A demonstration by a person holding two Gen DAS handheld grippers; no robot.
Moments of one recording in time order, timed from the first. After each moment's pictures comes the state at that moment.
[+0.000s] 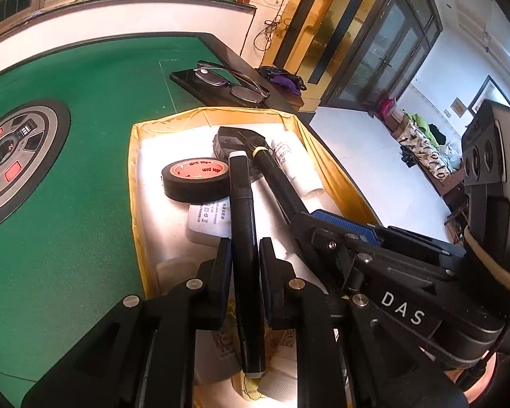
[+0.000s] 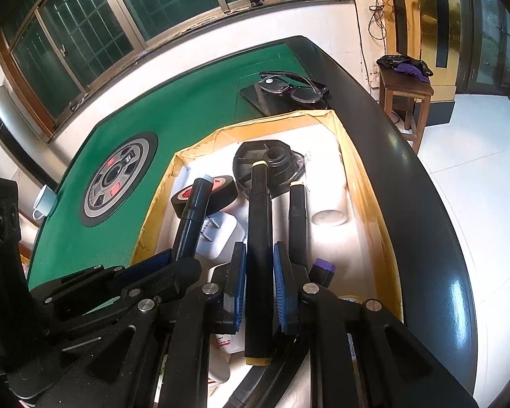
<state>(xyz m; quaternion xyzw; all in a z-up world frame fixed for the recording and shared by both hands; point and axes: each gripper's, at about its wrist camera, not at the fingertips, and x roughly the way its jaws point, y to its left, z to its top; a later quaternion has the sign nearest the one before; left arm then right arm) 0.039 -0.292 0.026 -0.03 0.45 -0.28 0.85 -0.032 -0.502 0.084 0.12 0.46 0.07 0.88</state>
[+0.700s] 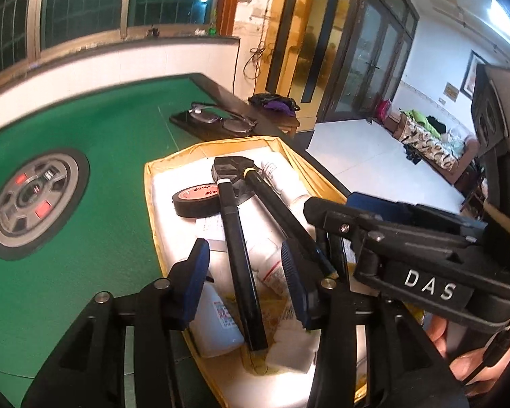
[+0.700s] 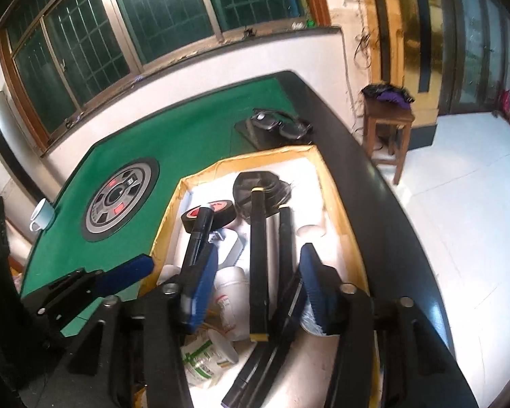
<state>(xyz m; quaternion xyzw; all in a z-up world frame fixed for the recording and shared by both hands) -0.005 -0.287 0.051 0.03 0.36 -0.28 0.89 -0.065 -0.497 0.118 0.11 0.40 0.03 0.91</state>
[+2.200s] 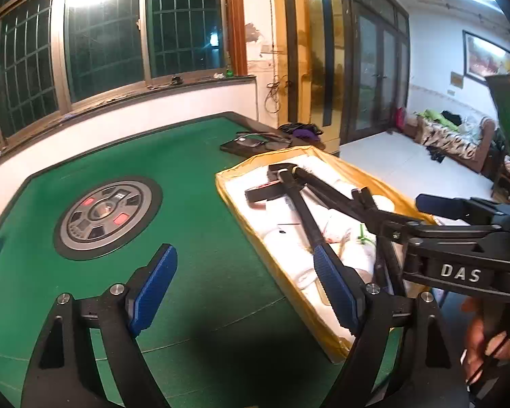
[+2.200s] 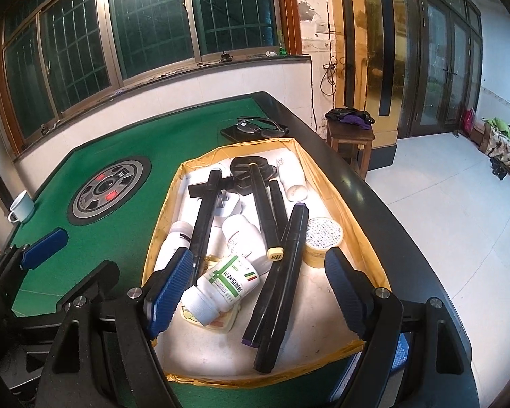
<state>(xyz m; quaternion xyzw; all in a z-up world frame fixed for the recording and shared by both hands) -0.056 -0.219 0.043 0.08 0.26 -0.24 0.93 -0.140 -0.451 0.115 0.07 0.35 -0.06 0.93</state>
